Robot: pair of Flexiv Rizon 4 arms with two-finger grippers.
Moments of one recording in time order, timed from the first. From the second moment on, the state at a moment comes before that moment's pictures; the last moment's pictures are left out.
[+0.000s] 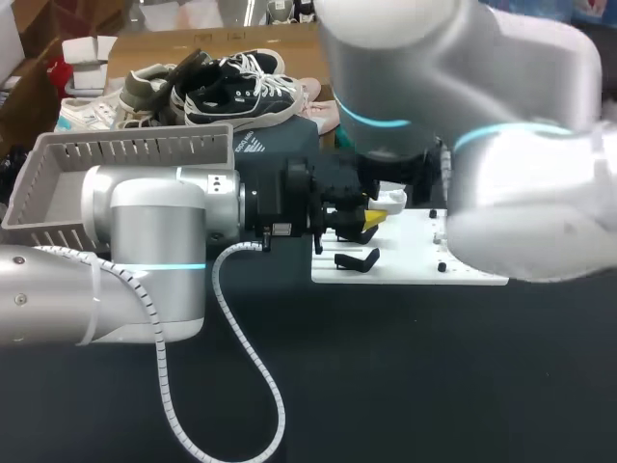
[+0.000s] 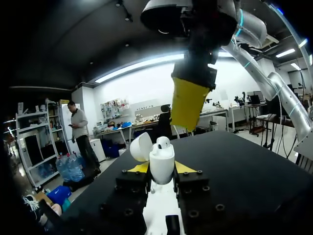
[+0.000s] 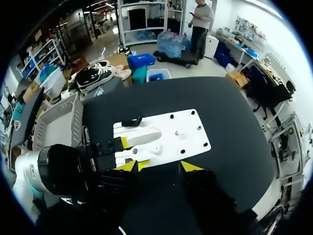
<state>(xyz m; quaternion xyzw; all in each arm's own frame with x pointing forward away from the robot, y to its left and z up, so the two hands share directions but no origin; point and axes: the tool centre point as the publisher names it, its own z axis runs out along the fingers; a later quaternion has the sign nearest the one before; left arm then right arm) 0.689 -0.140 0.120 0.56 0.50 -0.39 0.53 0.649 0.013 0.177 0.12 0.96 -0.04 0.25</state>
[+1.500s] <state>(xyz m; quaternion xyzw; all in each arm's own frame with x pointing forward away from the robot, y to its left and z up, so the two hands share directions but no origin) 0.689 -0.140 0.120 0.56 0.50 -0.39 0.53 0.709 -0.066 0.048 0.09 0.97 0.10 0.20</state>
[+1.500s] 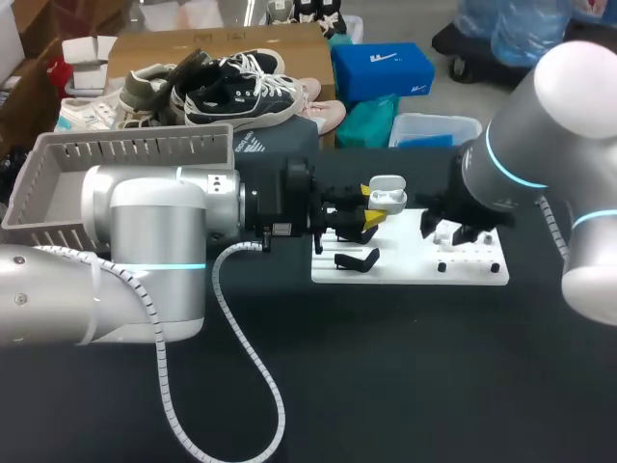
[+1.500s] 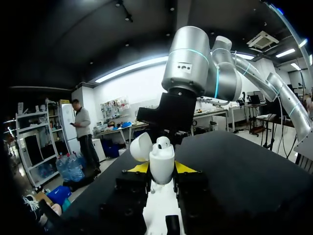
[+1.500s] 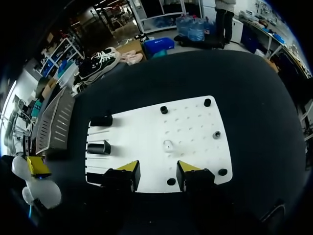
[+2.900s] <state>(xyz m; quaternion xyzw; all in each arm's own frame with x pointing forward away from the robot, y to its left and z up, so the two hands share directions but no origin) 0.689 -0.140 0.120 0.56 0.50 -0.39 0.53 0.725 -0.075 0.024 0.11 0.97 0.10 0.17</state>
